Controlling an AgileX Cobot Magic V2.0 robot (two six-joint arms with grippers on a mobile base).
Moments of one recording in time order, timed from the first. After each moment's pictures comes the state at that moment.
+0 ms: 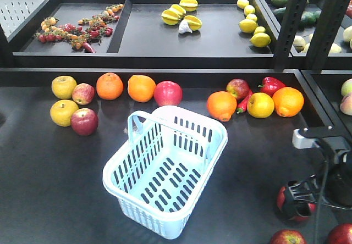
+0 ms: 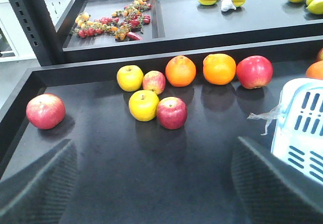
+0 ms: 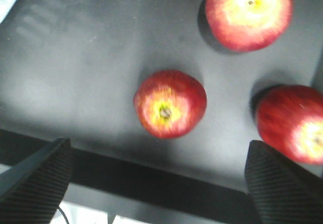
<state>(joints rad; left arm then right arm) -0.21 0.48 -0.67 0.29 0.66 -0.23 0.07 1.38 -0.81 0.17 0.98 -0.19</state>
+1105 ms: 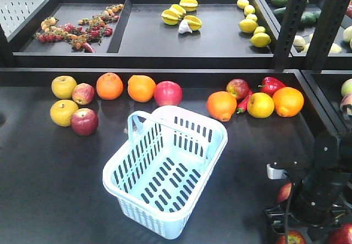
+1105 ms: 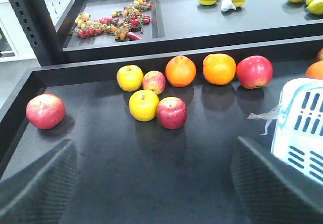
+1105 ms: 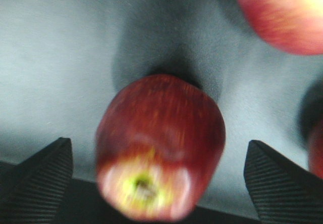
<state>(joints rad) -0.21 0.48 -0.67 0.29 0.66 -0.24 0.07 1.83 -0.82 0.19 0.82 -0.20</state>
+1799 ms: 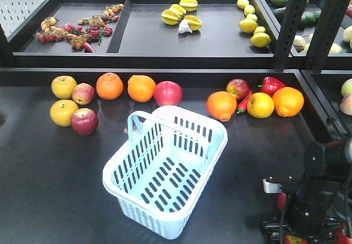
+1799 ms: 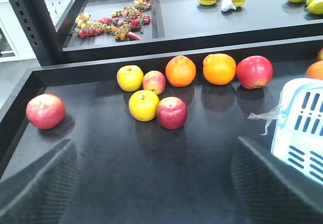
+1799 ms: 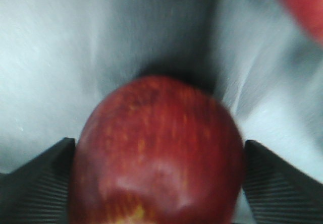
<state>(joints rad) -0.21 0.48 -0.67 0.29 0.66 -0.24 0.07 1.96 -0.82 0.19 0.81 -0.20</state>
